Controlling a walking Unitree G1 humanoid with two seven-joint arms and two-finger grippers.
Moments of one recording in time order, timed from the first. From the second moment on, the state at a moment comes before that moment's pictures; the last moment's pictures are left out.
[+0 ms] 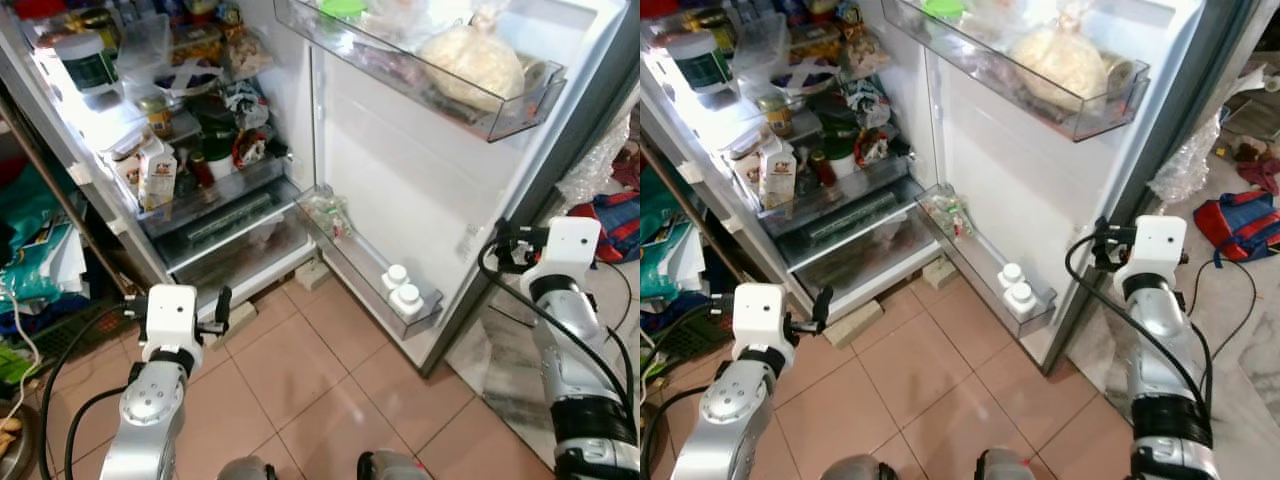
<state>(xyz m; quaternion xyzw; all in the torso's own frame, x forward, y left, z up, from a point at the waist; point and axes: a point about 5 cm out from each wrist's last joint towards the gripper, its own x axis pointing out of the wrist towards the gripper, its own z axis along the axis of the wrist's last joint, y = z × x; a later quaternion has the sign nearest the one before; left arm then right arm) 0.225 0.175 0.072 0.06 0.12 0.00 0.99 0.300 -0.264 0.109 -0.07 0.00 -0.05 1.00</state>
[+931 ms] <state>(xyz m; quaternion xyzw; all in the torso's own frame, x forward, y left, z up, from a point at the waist) 0.234 0.169 0.083 0.06 0.09 -0.02 0.99 0.226 -0.191 0.086 0.12 0.16 0.44 0.88</state>
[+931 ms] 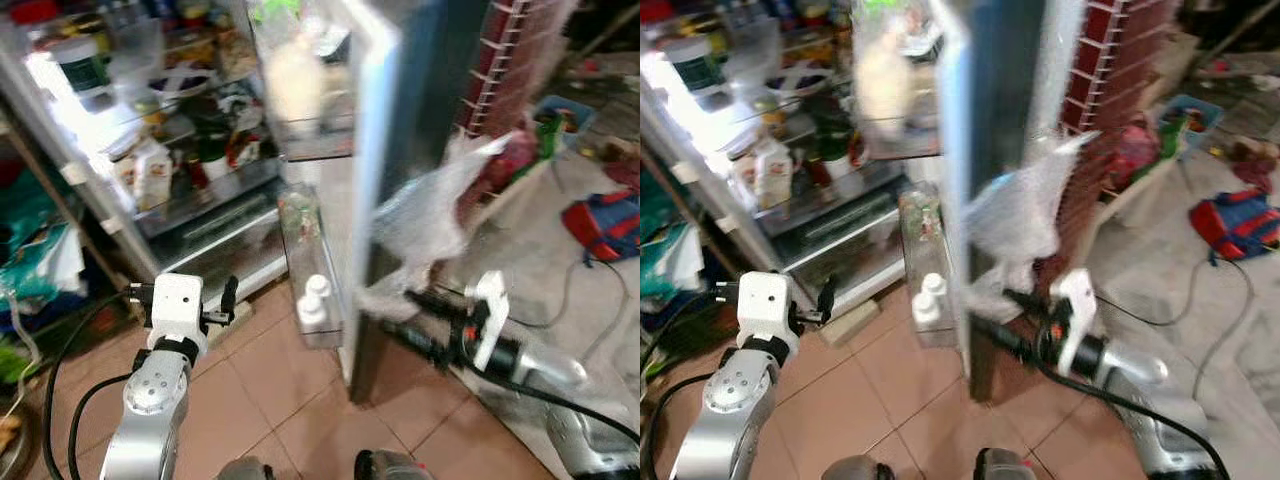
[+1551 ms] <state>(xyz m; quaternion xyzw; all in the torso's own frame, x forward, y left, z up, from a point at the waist) 0.234 0.163 0.096 0.06 0.03 -0.02 1.00 0.220 -0.178 0.082 0.04 0.15 0.46 0.88</state>
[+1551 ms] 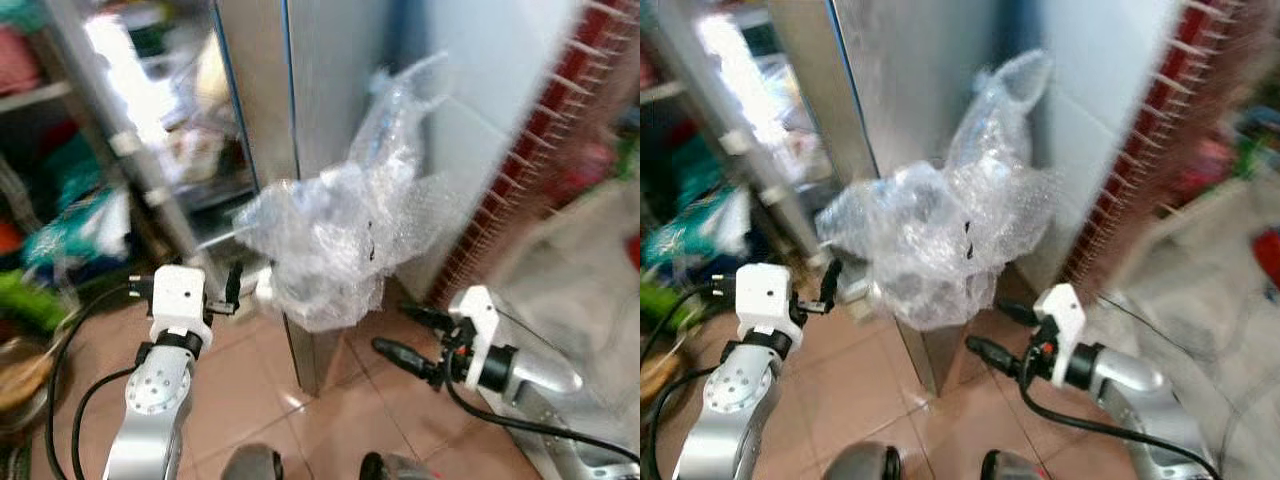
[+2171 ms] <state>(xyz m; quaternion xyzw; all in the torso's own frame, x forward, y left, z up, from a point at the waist) 0.237 0.141 0.086 0.05 0.06 -0.08 0.99 0.247 -0.176 0.069 -0.02 0.10 0.30 0.95</state>
